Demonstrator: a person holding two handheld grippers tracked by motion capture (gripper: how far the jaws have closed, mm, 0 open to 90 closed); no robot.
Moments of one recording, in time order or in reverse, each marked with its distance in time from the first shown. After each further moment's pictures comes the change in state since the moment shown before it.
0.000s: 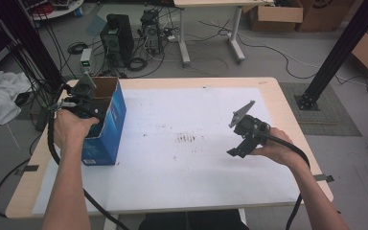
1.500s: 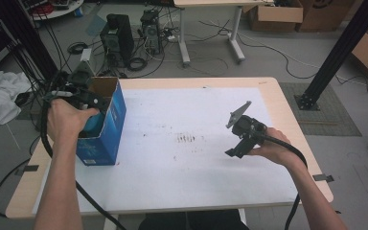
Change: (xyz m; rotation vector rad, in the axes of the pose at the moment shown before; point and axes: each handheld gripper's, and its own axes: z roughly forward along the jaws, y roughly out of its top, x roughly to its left) left arm -0.014 0.007 -0.047 -0.079 0.038 0.069; right arm 0.002 0.005 0.005 0.015 -0.005 -0.007
